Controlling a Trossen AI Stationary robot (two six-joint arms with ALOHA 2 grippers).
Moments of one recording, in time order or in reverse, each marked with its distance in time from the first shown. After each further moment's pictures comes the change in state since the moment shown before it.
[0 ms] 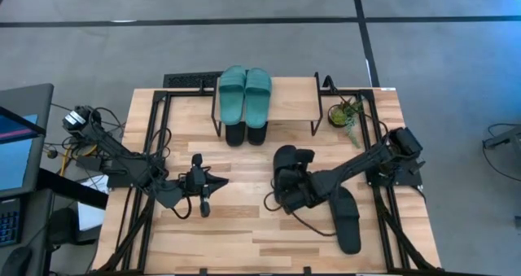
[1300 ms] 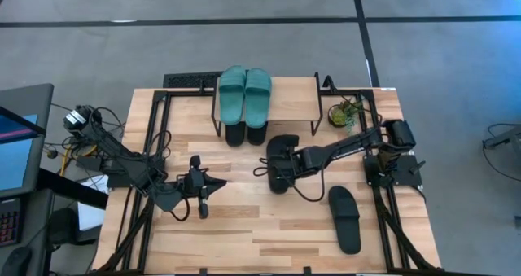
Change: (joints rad) left arm -0.030 0.000 0.000 -0.029 -0.038 -0.020; right arm -0.233 0.006 -0.076 0.326 -0.259 -0.375
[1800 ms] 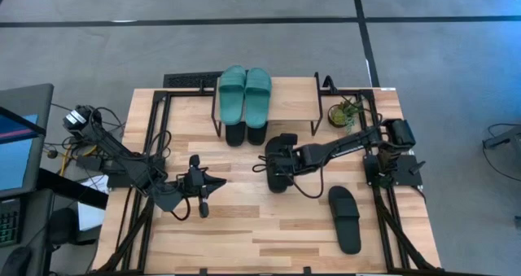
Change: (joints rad) left arm 0.000 0.000 0.000 -0.010 -0.017 -0.039; right arm -0.033 0.000 0.000 0.017 -0.041 -0.017
